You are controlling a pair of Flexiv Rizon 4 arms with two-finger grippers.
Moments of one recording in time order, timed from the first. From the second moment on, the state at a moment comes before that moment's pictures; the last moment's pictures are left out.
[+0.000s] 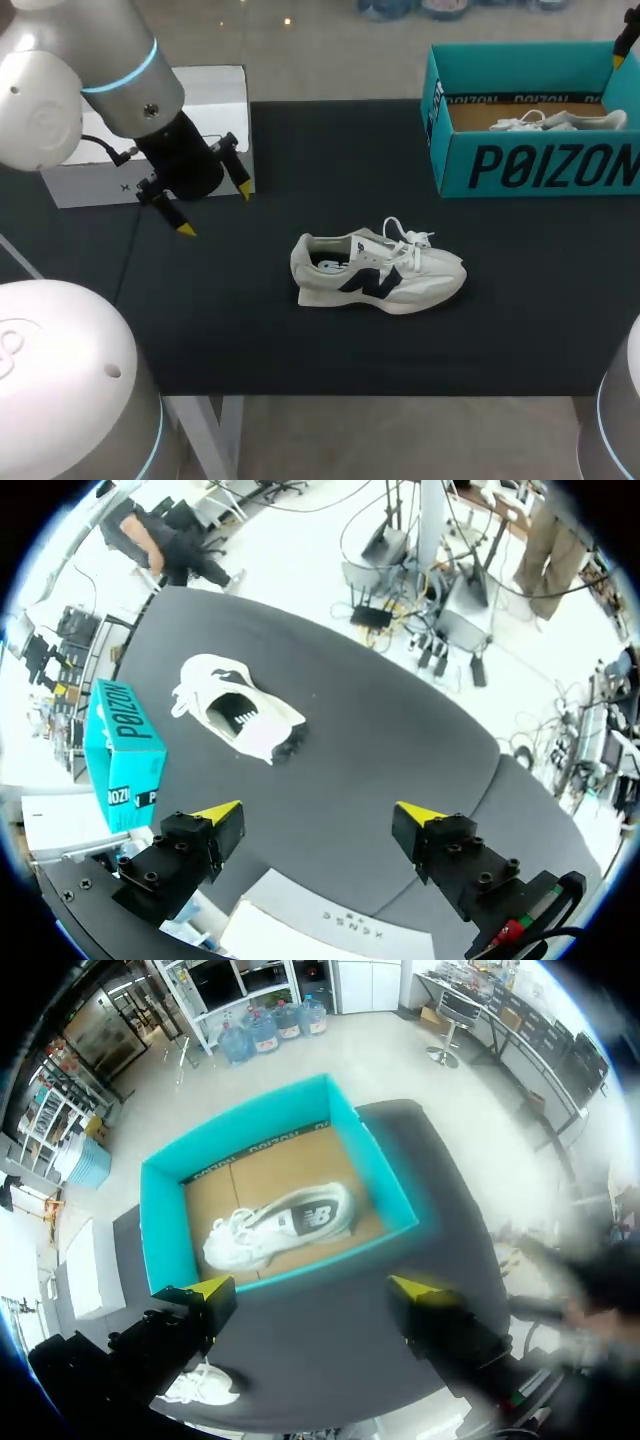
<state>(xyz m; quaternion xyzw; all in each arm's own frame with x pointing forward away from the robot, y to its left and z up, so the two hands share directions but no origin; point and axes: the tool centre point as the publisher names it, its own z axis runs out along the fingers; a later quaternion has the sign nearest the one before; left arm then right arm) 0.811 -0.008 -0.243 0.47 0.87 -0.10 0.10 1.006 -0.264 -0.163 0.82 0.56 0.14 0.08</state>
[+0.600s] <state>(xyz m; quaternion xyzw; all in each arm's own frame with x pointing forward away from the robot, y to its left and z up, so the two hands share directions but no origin) 0.795 0.003 -0.247 0.43 0.88 -0.19 0.08 1.006 -0.264 -0.163 0.82 0.56 0.14 0.08</state>
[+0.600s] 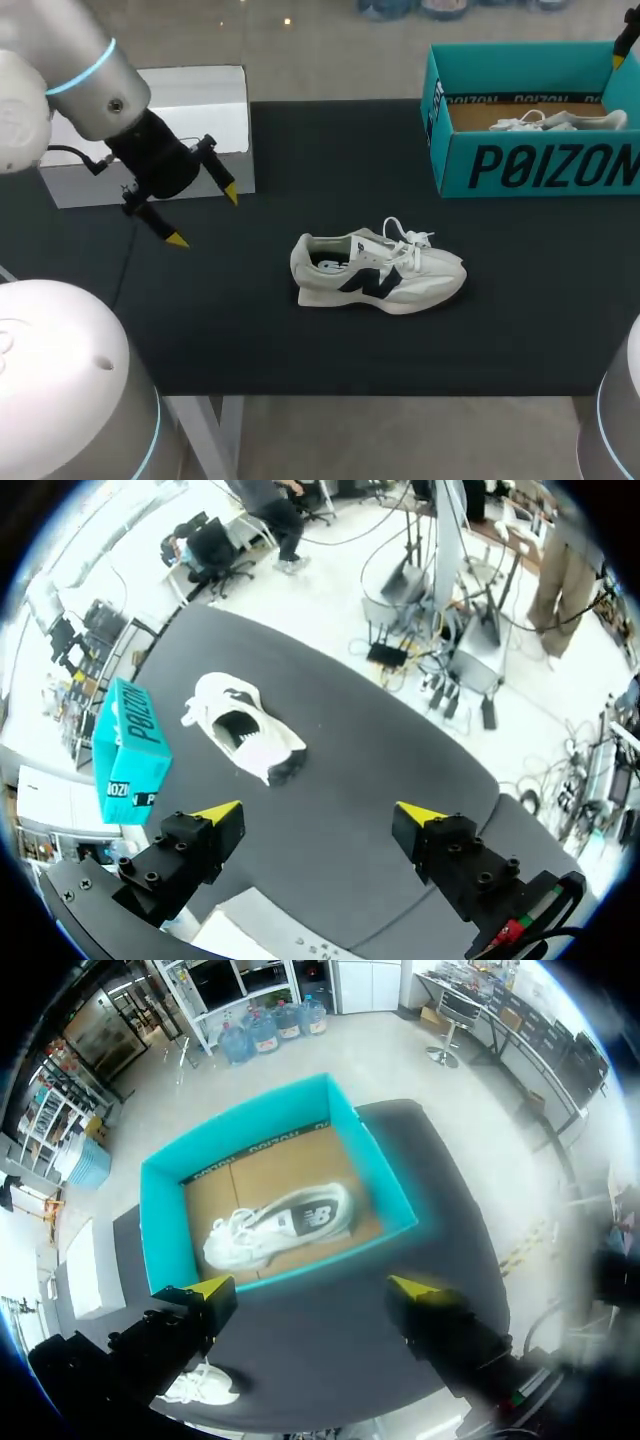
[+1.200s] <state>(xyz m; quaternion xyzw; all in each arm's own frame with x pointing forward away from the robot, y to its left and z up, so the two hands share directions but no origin) 0.763 0.054 -0.285 0.30 0.85 -0.44 0.05 1.006 -0.264 -0.163 0.82 0.56 0.14 0.08</state>
